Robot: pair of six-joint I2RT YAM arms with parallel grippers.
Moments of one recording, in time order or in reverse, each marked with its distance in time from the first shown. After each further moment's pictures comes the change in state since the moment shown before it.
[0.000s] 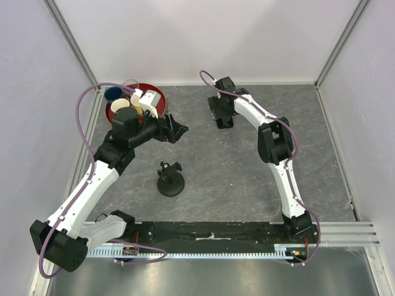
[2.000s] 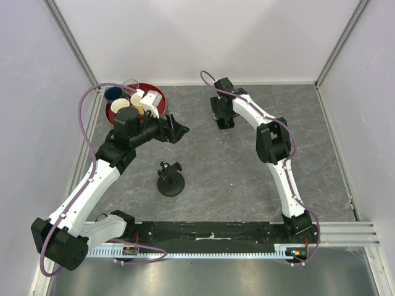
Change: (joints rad) left arm 0.000 0.013 -0.006 0.004 0.021 -0.016; right arm 0.011 0.077 0.129 -0.097 0.061 0.079
